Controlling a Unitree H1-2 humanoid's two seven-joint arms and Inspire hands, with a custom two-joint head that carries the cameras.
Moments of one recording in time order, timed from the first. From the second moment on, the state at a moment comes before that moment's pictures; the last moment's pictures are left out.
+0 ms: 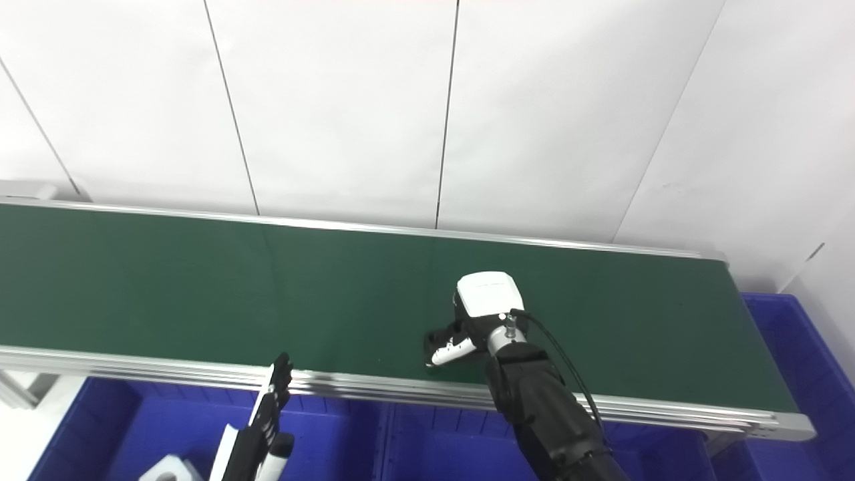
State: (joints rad) left arm 0.40 -0.11 -0.13 -0.06 0.22 -0.36 0.15; right arm -0.69 -0.14 0.65 0.65 -1.06 0.23 0.07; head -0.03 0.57
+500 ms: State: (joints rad) left arm 0.41 -0.11 -0.12 -0.08 0.22 -0.34 0.15; right arm -0.64 -0.15 0.63 0.67 -0.99 0.23 -0.13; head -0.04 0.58
